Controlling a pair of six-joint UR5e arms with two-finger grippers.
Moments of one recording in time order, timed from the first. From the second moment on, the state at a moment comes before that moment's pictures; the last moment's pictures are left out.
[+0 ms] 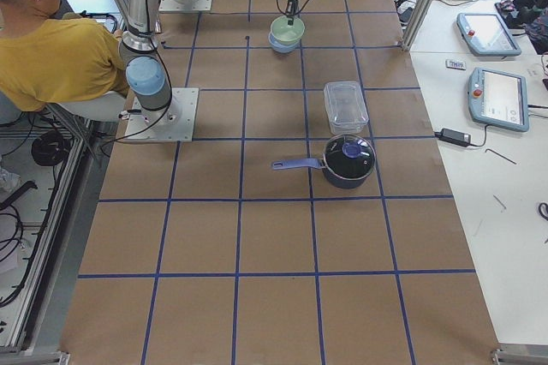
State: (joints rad) left arm -1.58 -1.59 -1.49 -1.60 1.59 0.01; right arm 2.06 -1.13 1.52 -1.90 -1.66 0.77
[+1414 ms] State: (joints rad) left arm -1.58 -1.57 -1.57 -1.55 1.59 0.00; right arm 2.11 -1.03 1.44 -1.83 -1.66 0.79
